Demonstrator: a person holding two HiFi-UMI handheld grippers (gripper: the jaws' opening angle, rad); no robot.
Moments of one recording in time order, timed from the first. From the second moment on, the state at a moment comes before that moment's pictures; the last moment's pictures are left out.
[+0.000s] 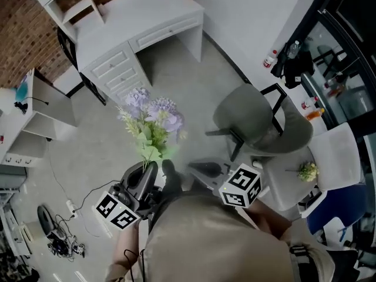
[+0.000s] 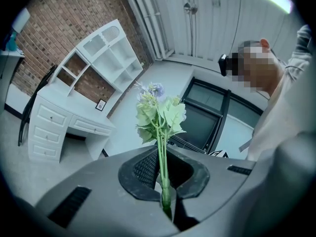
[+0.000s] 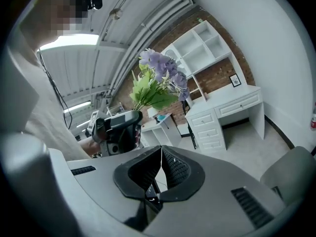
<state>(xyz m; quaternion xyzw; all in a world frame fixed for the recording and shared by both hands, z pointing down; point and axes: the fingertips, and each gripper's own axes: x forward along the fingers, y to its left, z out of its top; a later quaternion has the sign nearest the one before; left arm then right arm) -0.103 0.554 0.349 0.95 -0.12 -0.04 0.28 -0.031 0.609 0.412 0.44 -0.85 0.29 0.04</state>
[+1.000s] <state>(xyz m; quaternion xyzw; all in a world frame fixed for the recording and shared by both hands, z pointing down) -0.146 0.400 0.369 0.93 -0.19 -0.08 0.30 -0.053 0.475 0.416 0.45 -0.85 0.25 0.12</state>
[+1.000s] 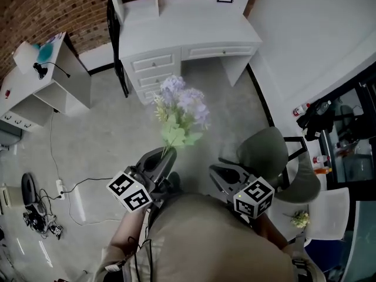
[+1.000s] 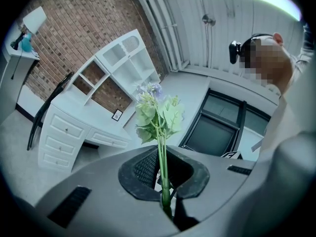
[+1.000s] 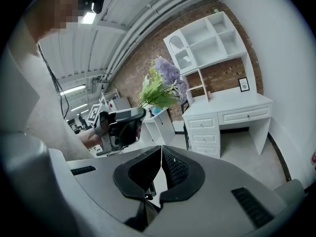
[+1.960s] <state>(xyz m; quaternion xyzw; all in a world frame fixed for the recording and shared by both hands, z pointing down) -0.241 0.320 0.370 0.92 -0.26 -0.12 0.26 -0.145 0.372 0.421 0.37 -0.88 0.23 0.19</state>
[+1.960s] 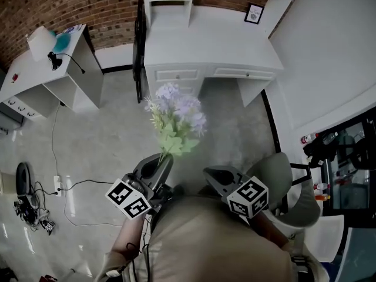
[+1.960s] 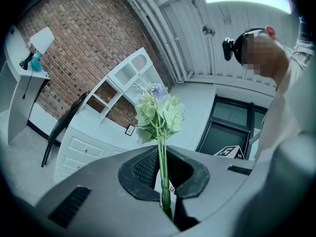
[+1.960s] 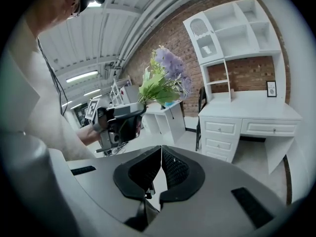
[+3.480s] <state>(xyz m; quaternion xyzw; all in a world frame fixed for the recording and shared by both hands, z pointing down) -0.125 0.191 0.344 0.90 -0.38 -0.07 0.21 -0.039 0.229 0.429 0.25 -0.92 0.27 0.13</state>
